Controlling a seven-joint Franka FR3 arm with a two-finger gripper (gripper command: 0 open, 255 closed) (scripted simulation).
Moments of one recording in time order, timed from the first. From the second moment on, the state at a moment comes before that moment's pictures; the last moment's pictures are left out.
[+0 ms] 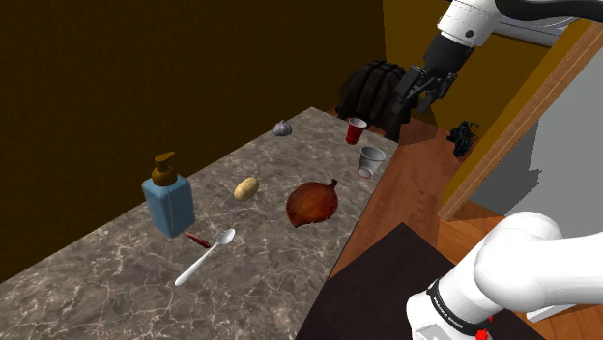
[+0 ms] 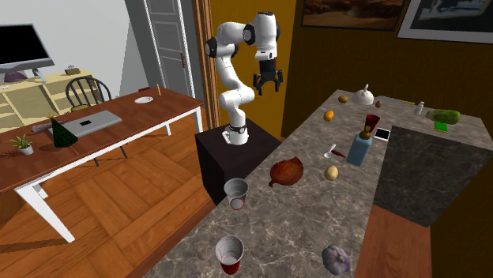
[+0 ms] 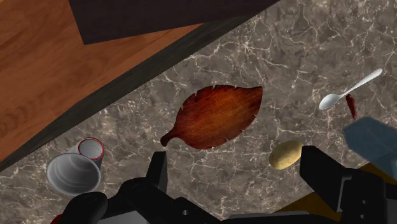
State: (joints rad) arm -0.01 -0.78 -0.03 -2.28 0.01 1.63 0.13
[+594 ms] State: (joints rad) arm -0.04 -0.67 -0.16 -2.35 -0.03 1.79 0.01
